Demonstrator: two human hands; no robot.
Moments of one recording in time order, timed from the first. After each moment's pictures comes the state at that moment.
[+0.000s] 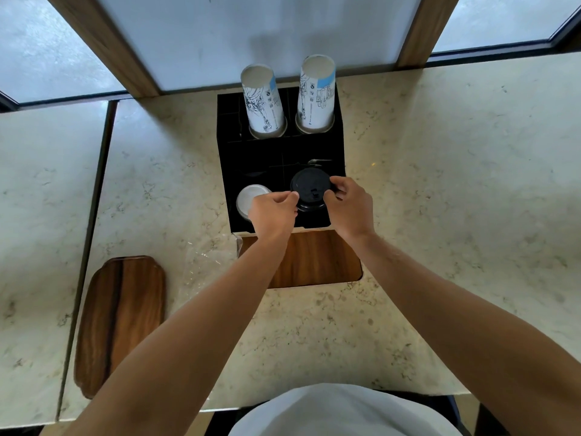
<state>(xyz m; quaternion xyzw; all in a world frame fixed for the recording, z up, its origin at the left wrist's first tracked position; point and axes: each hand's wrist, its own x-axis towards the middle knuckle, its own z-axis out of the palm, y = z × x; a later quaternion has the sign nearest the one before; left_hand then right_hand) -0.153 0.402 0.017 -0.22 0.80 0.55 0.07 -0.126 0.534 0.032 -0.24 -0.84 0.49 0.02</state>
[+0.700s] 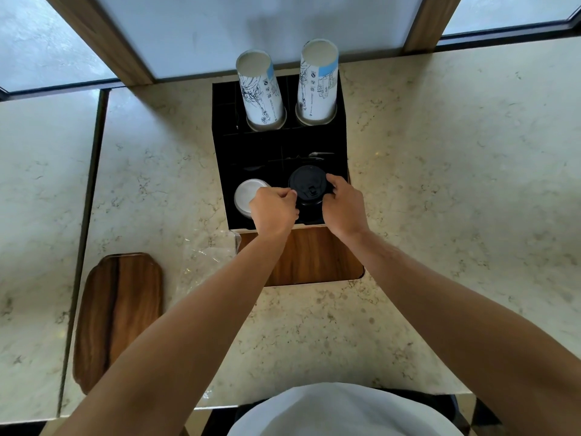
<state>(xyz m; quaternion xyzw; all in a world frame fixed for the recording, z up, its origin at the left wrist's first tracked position) -0.163 0.403 0.008 -0.18 0.85 0.49 0.09 -0.138 0.531 0.008 -0.21 -0.85 0.48 -0.05</state>
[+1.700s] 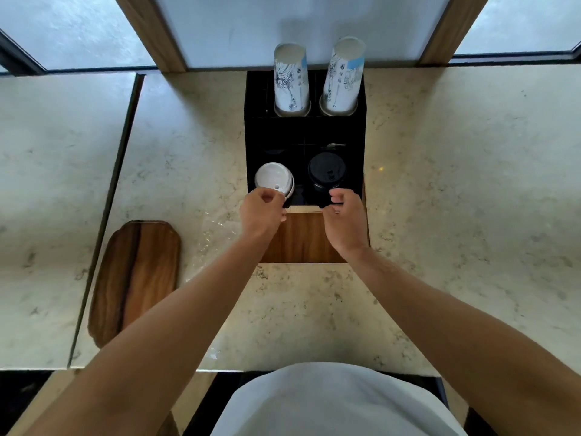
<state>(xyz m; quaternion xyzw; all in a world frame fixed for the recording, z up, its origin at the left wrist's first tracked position) -0.113 0.331 0.020 -0.20 0.81 0.54 0.08 -0.075 0.491 0.007 -0.22 -0.83 0.52 0.00</state>
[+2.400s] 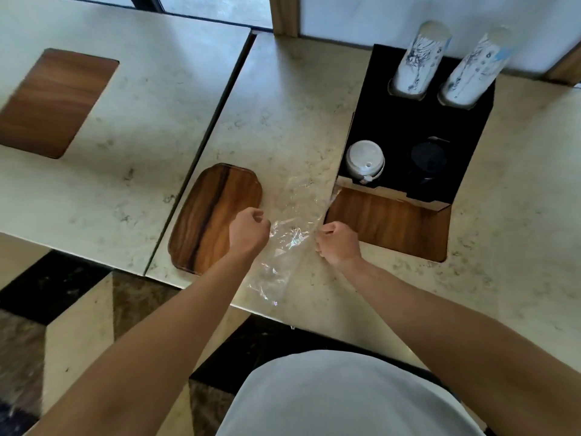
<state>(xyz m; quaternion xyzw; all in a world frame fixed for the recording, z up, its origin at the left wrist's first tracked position) -0.005 0.144 -0.018 -0.31 0.86 0.40 0.08 -0.019 0.339 -0.049 -0.17 -0.83 0.47 -0.24</state>
